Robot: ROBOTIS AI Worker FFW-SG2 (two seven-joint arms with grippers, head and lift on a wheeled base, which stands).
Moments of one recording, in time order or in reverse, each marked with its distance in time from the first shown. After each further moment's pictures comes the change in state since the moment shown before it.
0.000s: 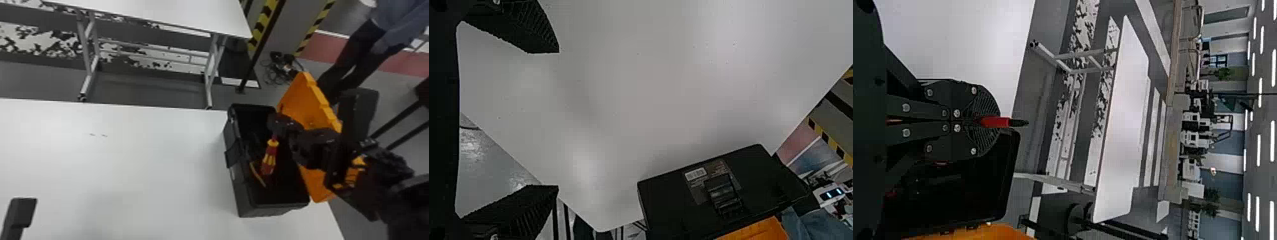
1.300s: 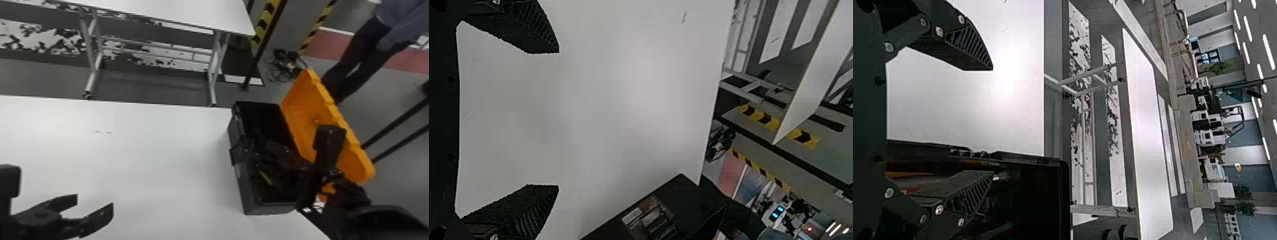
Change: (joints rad) left arm 0.068 -0.013 0.035 -0.200 0.047 -0.255 0.331; right arm 0.097 0.200 0.085 0.206 0.062 -0.243 0.110
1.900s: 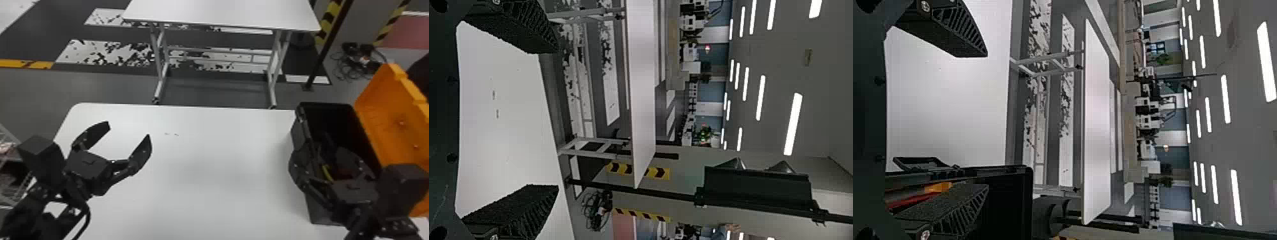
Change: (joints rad) left arm 0.056 0.018 0.055 0.008 0.062 -0.711 0.240; right arm 0.227 0.077 0.219 0.044 0.224 -0.557 -0.167
